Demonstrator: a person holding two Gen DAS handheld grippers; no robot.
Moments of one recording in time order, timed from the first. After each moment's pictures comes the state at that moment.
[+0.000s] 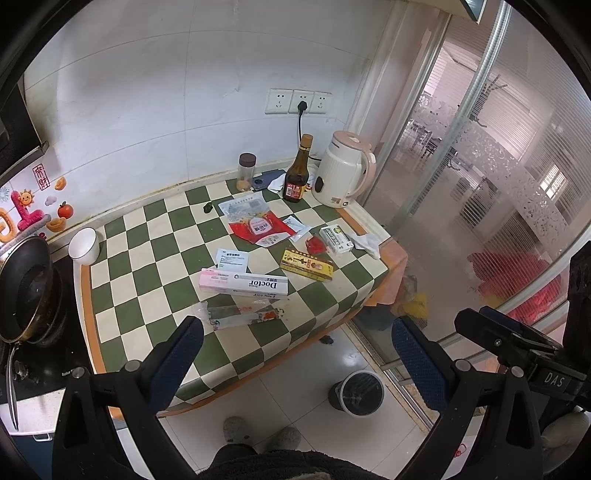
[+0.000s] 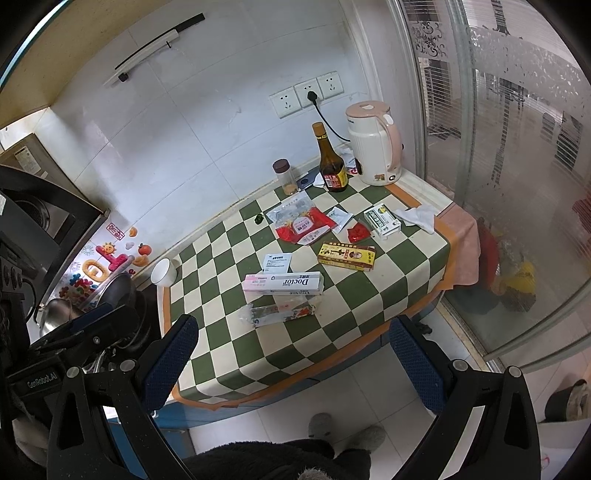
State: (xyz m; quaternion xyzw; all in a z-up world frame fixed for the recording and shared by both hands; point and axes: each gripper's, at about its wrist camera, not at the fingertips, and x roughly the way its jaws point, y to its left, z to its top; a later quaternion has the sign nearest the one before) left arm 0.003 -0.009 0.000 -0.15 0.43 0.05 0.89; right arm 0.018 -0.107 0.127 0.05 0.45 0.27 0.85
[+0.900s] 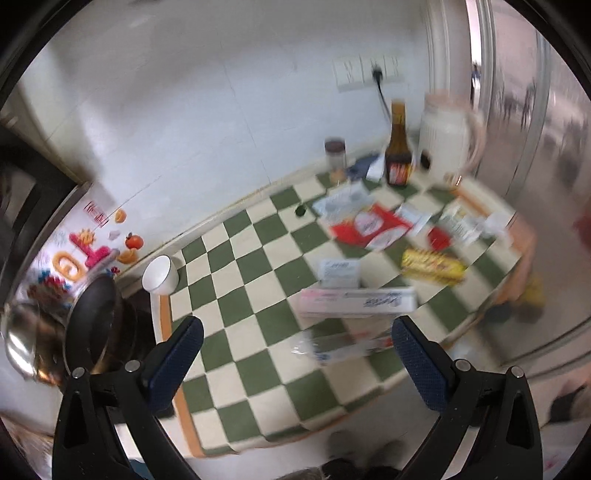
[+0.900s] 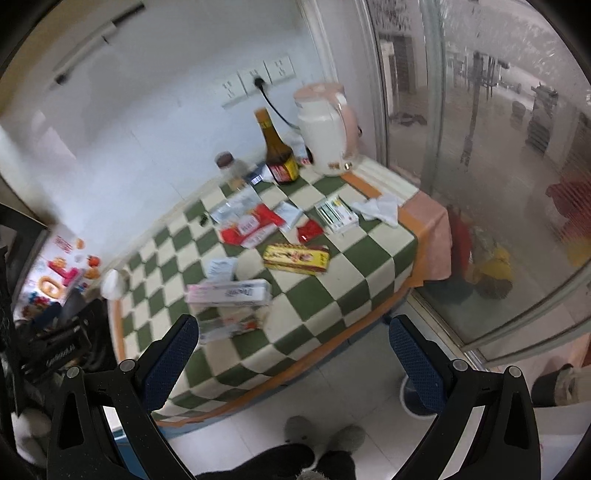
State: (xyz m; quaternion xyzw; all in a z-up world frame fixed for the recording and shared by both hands) left arm 0.103 0.031 -0.112 0.03 0.48 0.22 0.85; right arm 0.095 -0.097 0.062 0.03 0.48 0.19 0.85
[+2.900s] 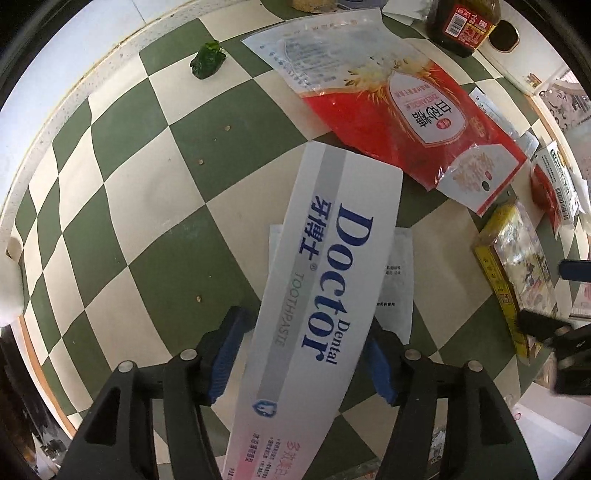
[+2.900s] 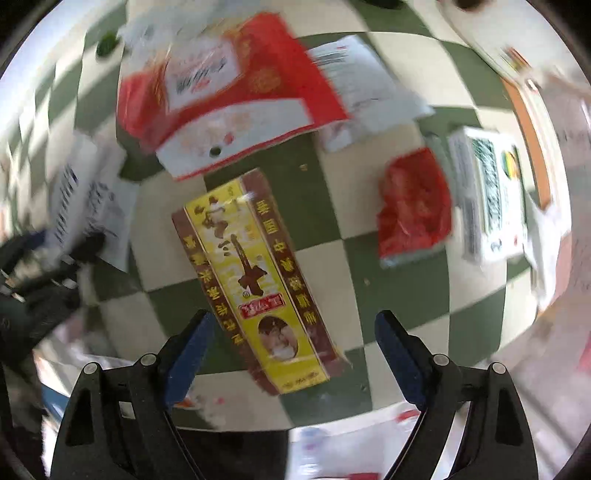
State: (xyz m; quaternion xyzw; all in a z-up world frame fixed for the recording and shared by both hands) left arm 0.282 0.150 -0.347 -0.09 0.67 0.09 0.73; right arm 0.406 0.056 -0.289 -0.22 0.72 0.20 0.62
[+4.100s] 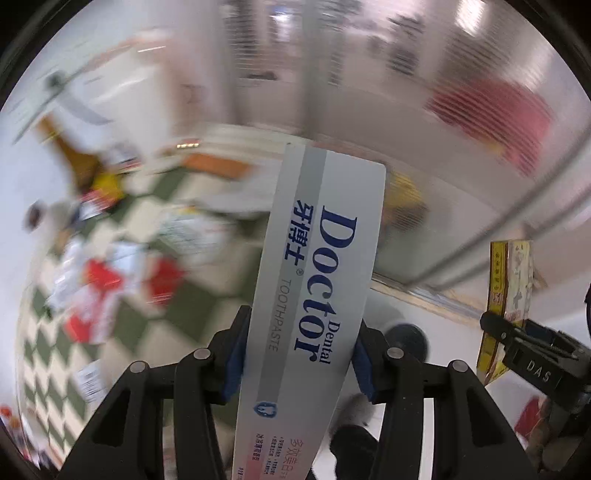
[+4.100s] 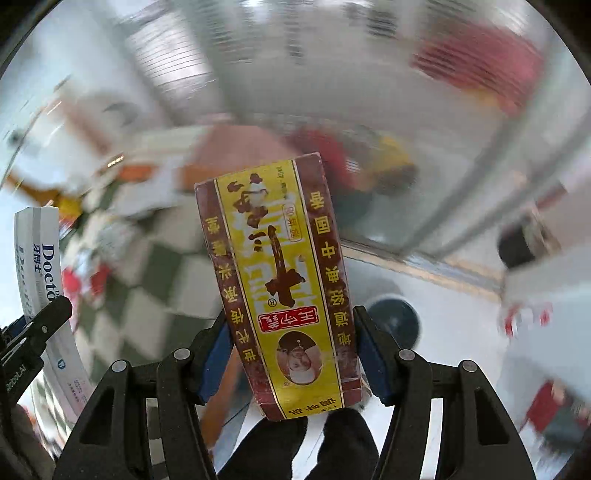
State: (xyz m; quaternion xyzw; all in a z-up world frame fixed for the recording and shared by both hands) left arm 0.316 -0.235 -0.231 0.10 0.56 -0.15 0.81; right arm 0.249 -0.399 -0.220 0.21 0.57 -0.13 0.79
